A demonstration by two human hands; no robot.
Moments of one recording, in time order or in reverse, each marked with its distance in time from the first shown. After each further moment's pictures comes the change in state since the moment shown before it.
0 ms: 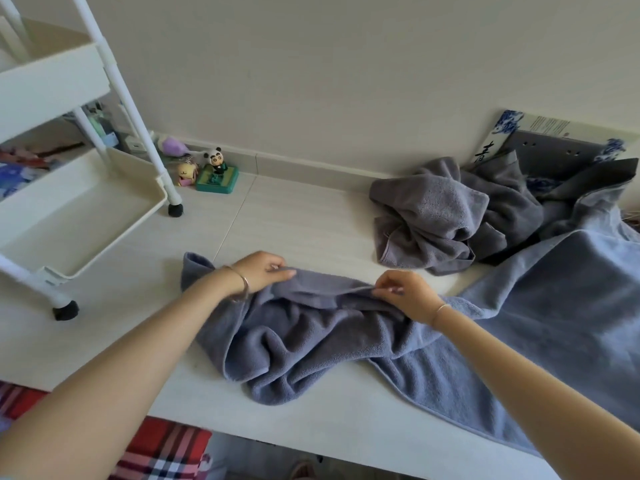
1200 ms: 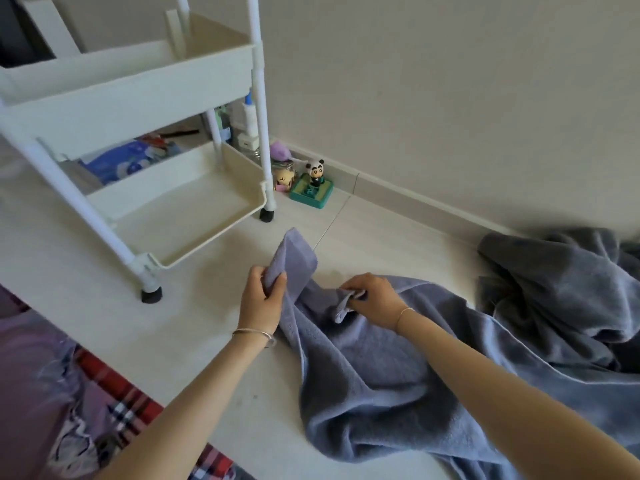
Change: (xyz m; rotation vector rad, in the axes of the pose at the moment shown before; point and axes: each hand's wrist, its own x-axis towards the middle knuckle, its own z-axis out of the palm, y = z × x) left_hand -0.039 -0.084 -0.011 -0.562 1.037 -0.167; right_hand 0.136 -0.137 0.109 -0.046 -0.271 -0.307
